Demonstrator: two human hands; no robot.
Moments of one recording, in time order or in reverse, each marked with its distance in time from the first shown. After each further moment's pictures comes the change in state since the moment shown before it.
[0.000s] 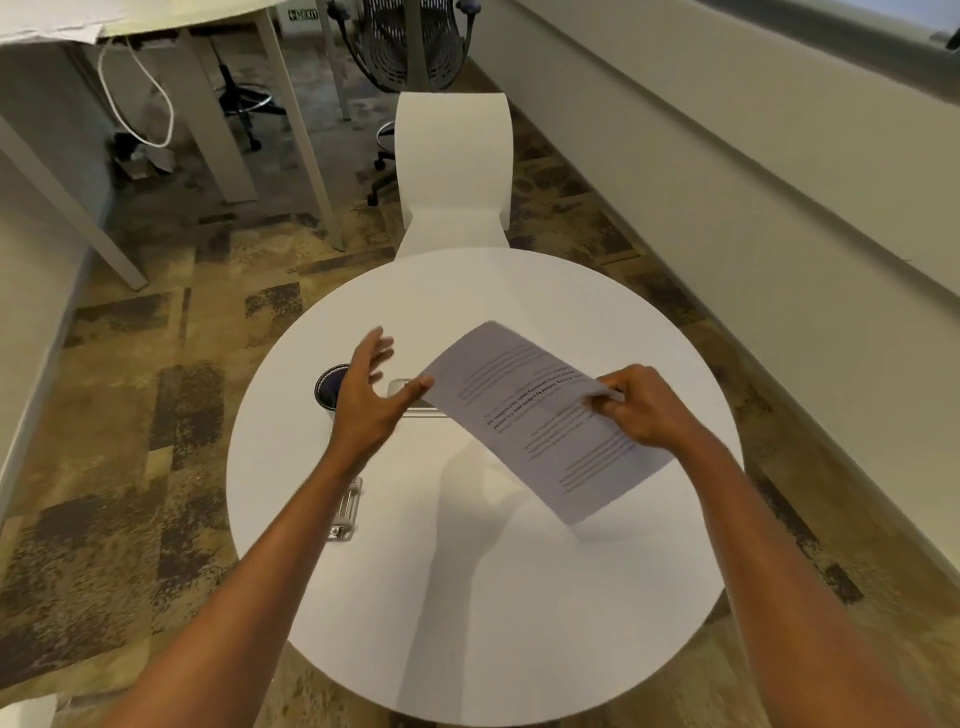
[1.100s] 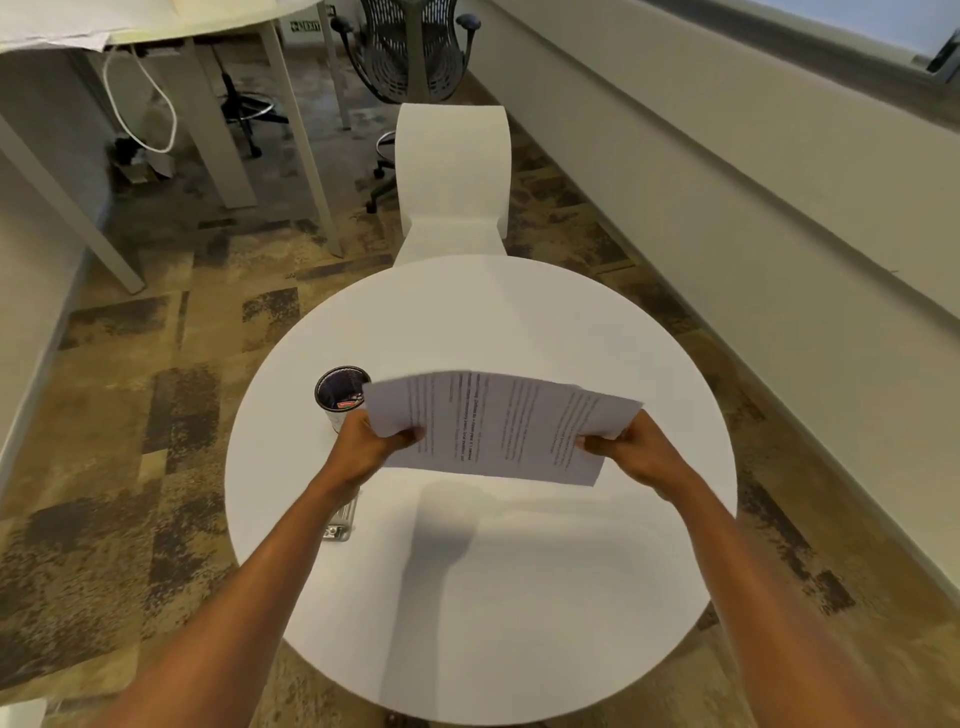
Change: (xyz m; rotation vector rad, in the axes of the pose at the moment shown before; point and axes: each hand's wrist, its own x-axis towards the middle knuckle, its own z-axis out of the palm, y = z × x) left_hand -0.020 -0.043 -0.009 -0.218 -0.198 -0.177; right_hand -0.025 0.039 0.037 0.551 -0.029 0.088
